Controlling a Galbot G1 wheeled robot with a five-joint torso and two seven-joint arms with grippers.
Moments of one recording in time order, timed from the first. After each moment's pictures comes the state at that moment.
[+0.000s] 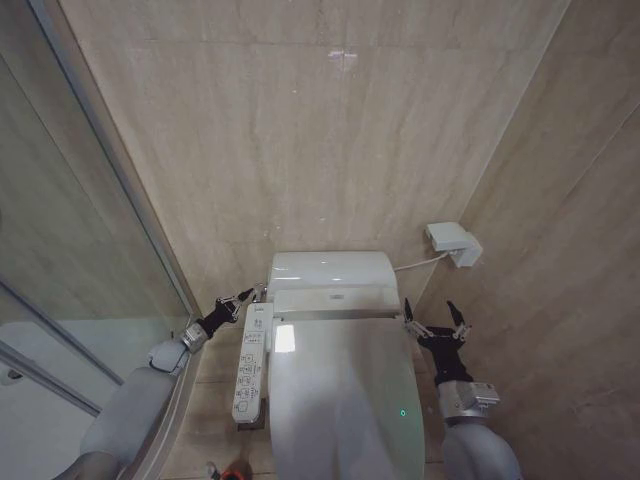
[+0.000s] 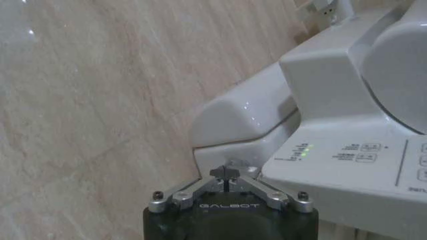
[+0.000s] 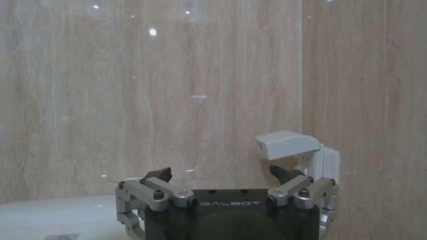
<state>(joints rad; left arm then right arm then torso) 0.60 -1.11 -0.13 -0.84 -0.08 -0.74 0.46 -1.48 1.36 0.56 2.05 0.20 0.13 0.19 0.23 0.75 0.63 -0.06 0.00</state>
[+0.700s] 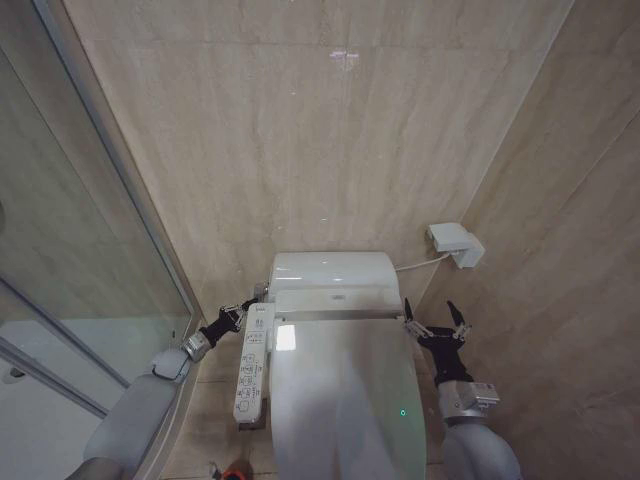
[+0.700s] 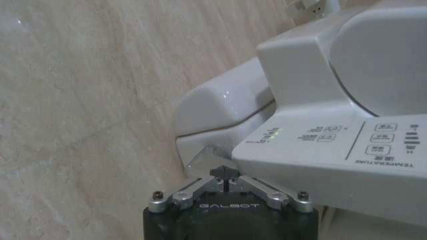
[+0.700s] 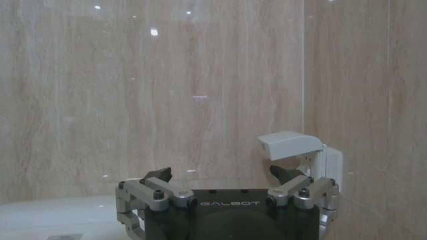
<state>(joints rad) 0.61 -1.14 -0.13 -0.80 -0.08 -0.75 0.49 -1.48 1.36 0.56 2.05 0.20 0.13 0.19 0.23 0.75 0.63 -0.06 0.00</state>
